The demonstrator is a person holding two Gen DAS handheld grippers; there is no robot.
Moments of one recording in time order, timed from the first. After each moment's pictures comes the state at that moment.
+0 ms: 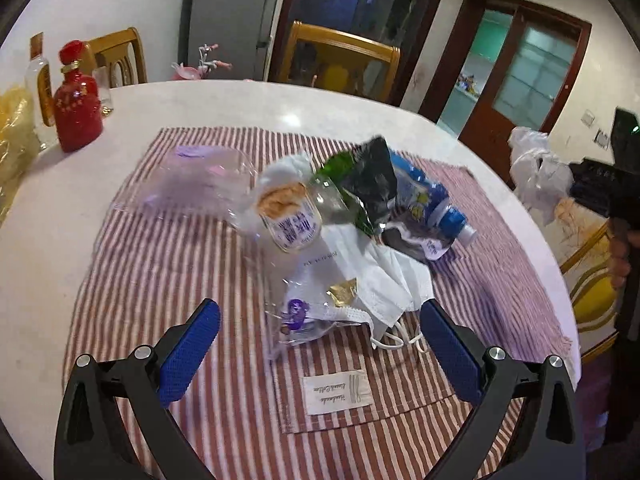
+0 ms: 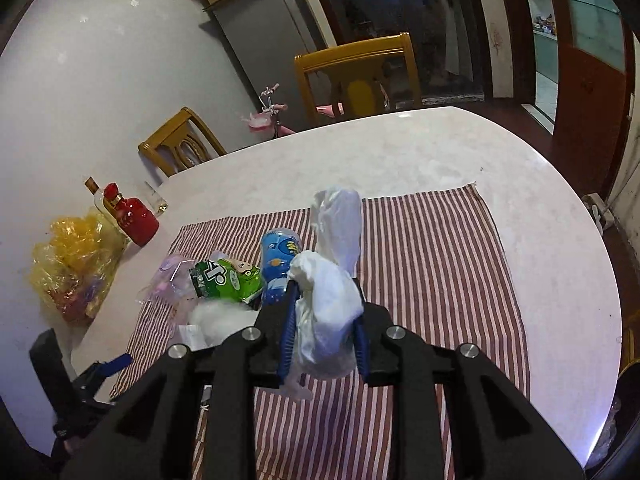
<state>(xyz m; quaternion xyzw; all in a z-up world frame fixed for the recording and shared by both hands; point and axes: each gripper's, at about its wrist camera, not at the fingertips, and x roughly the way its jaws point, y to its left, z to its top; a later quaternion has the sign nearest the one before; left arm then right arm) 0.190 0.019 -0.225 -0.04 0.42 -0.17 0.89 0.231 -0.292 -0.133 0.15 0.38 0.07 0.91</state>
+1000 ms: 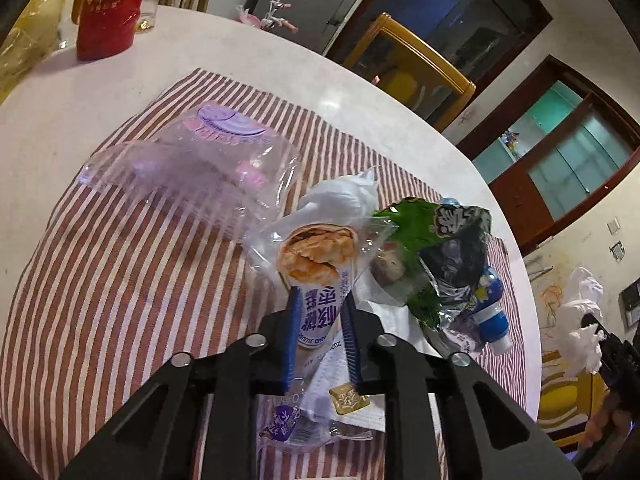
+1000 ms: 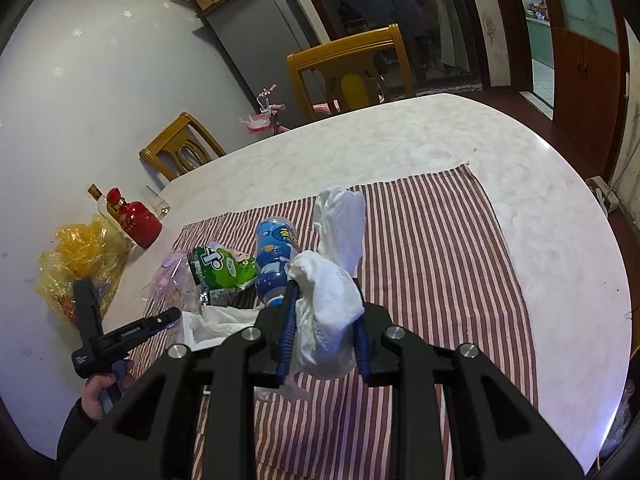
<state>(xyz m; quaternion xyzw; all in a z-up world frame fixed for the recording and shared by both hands) 0.274 0.046 -0.260 -0.21 0.46 -0.10 0.86 0.219 -0.300 -0.147 0.18 0.38 0.08 0.90</state>
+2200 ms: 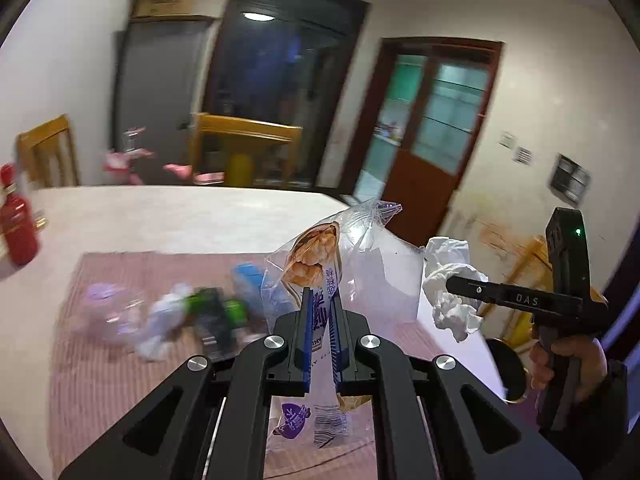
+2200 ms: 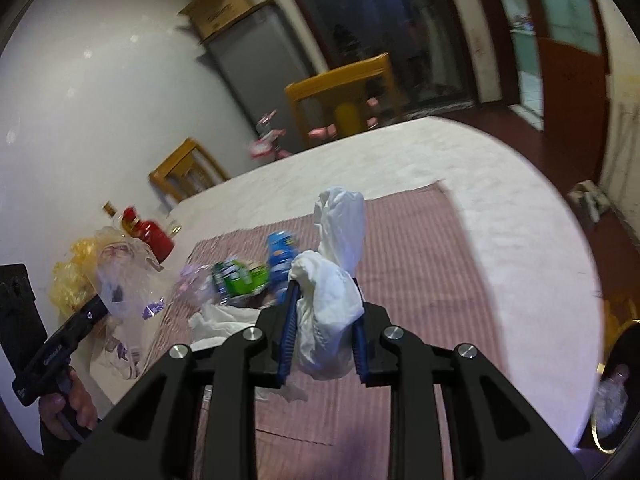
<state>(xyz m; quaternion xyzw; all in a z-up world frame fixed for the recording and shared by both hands) 0.159 -0.074 -0.100 -0.04 0.27 -0.31 0.91 0.135 -0.342 -0.109 0.19 0.33 0.04 0.92</state>
